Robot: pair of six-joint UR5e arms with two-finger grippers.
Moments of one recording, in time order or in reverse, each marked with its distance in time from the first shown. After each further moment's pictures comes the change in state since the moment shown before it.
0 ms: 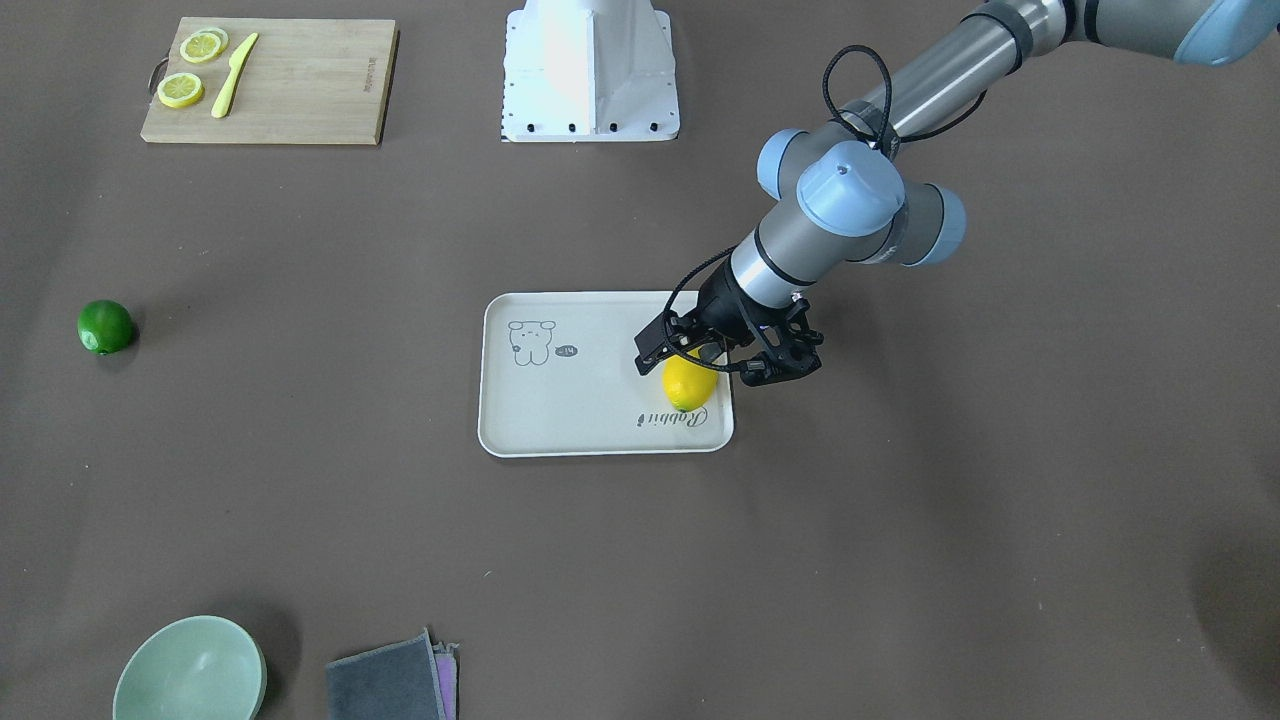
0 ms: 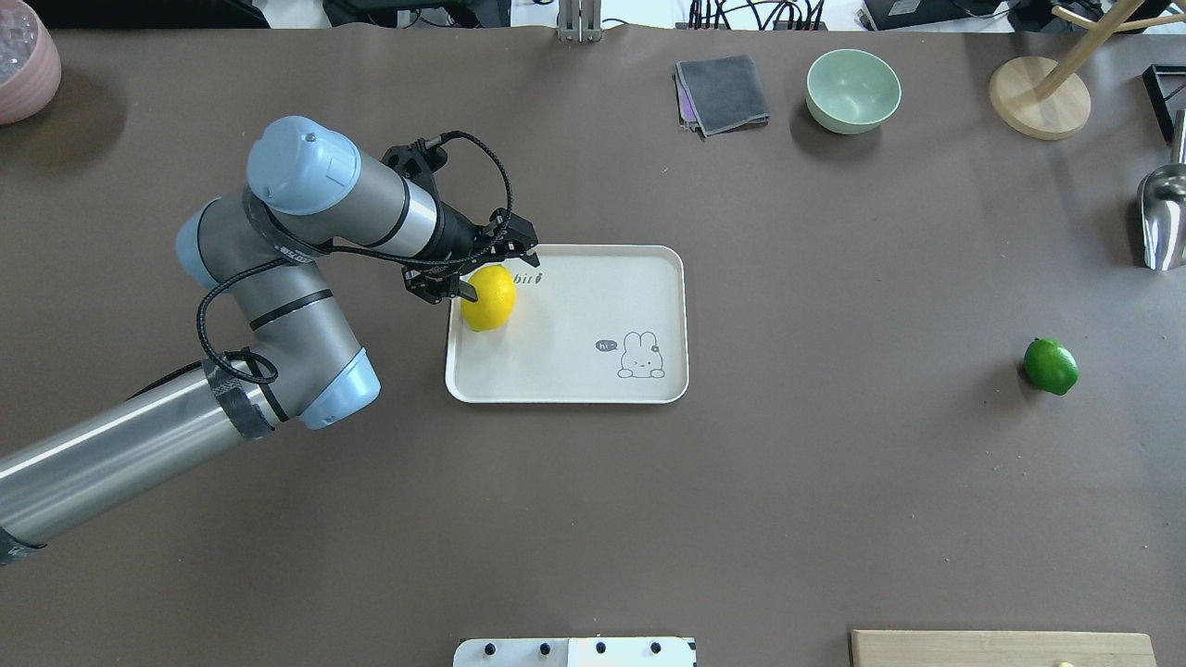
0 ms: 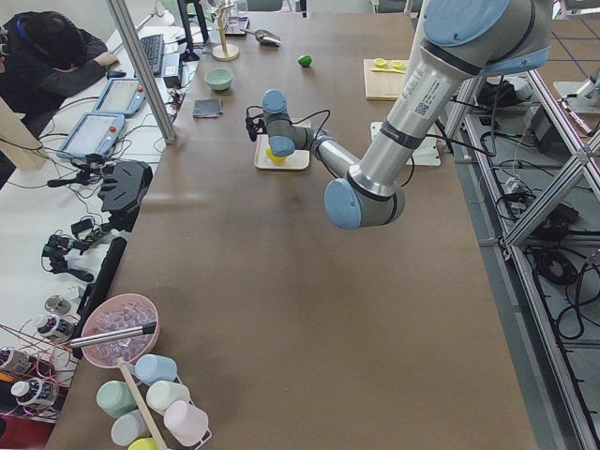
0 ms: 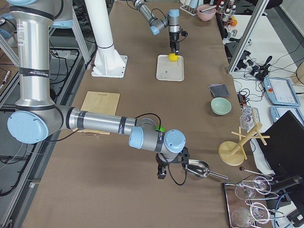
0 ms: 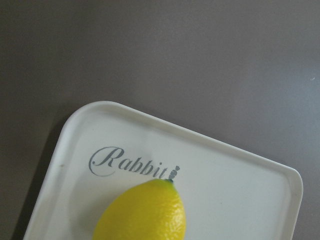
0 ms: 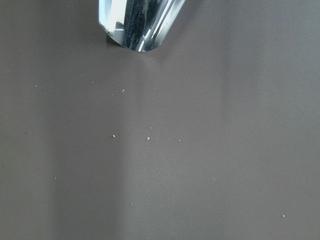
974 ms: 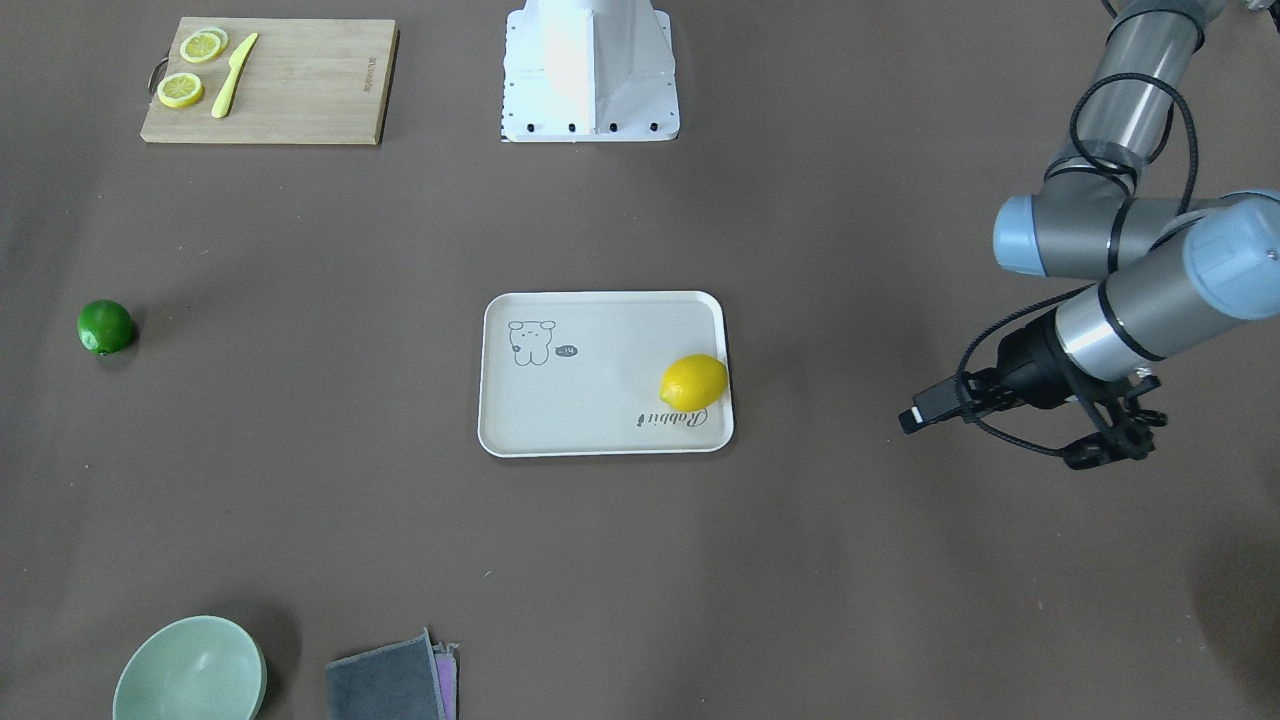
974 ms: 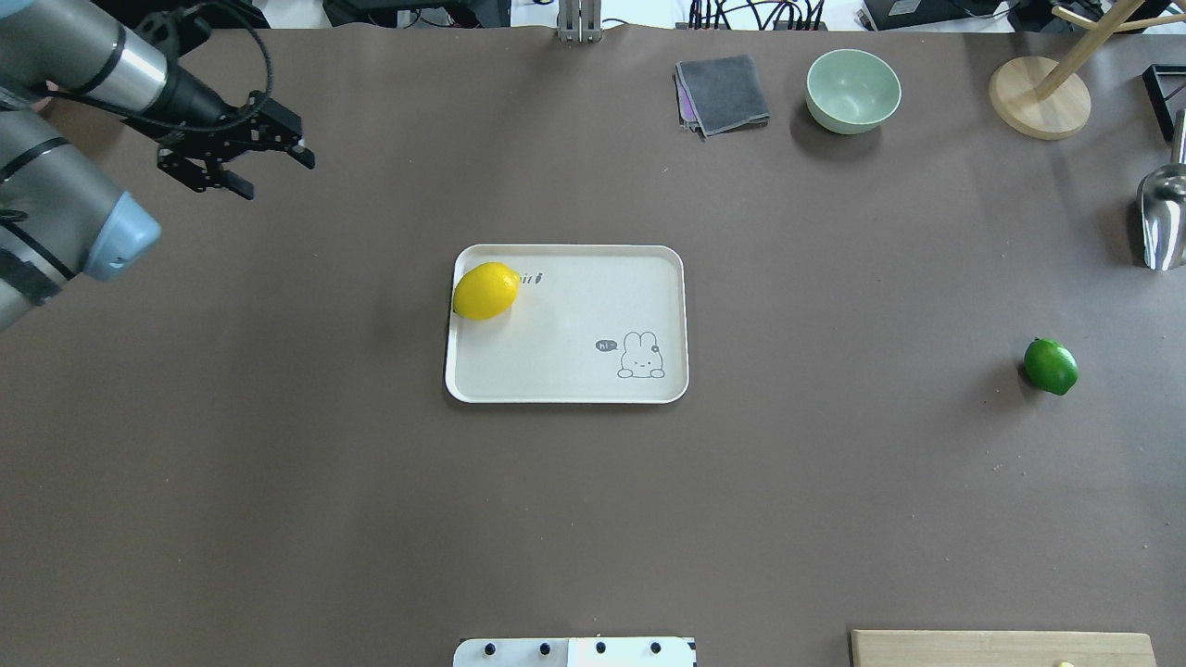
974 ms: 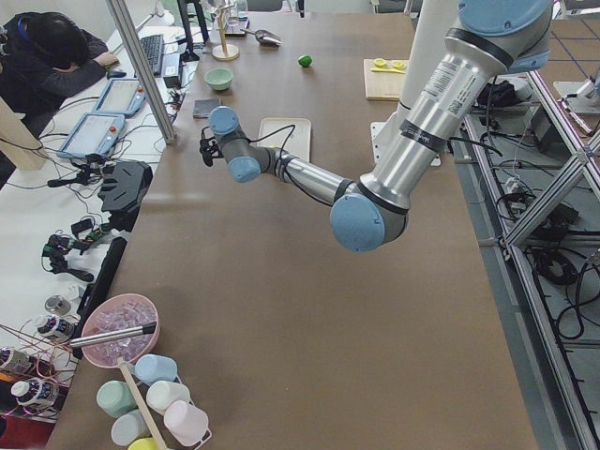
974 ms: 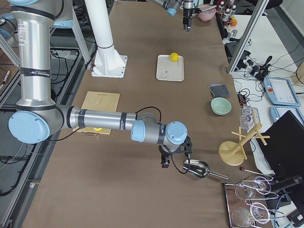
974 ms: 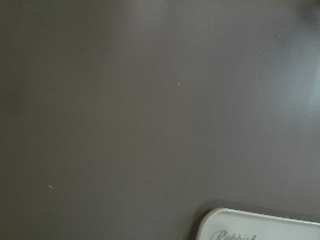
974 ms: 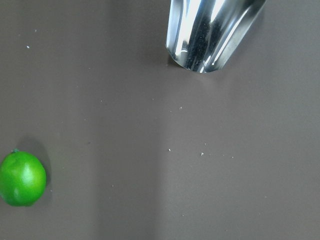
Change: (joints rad) left arm -0.399 0.206 0.036 0.085 -0.359 0.511; right arm -0.036 0.001 0.077 0.000 0.074 0.052
